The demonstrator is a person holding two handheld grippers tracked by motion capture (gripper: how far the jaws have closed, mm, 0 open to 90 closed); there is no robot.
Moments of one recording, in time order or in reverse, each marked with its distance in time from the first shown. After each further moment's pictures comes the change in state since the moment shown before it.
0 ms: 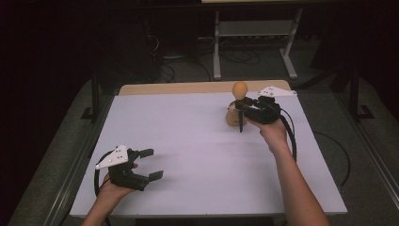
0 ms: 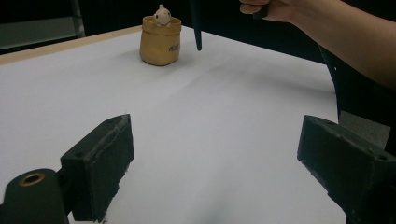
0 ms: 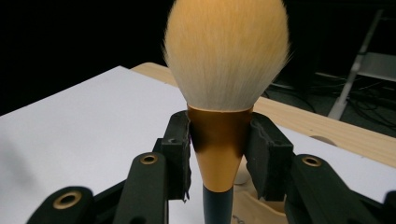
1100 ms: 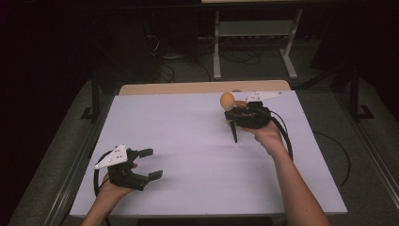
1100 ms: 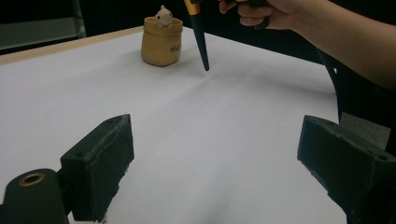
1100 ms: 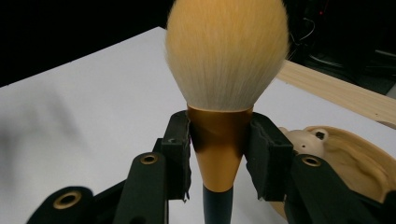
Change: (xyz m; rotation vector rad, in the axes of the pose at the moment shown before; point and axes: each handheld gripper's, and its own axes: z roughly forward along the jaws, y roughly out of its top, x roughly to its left) left arm 0.001 0.000 -0.001 -0.004 0.002 -0.005; right arm 0.012 -0.009 0.018 0.143 0.160 -0.049
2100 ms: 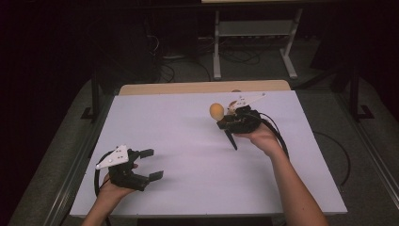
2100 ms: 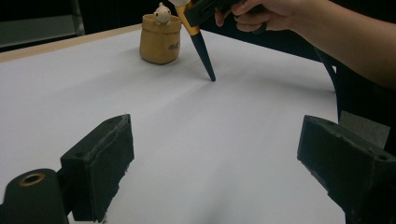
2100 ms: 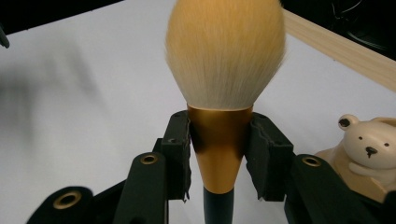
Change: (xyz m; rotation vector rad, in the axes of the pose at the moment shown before) left arm -0.002 0.000 0.001 0.002 0.000 -0.004; right arm 0.015 -0.002 0.023 0.151 0.094 -0.088
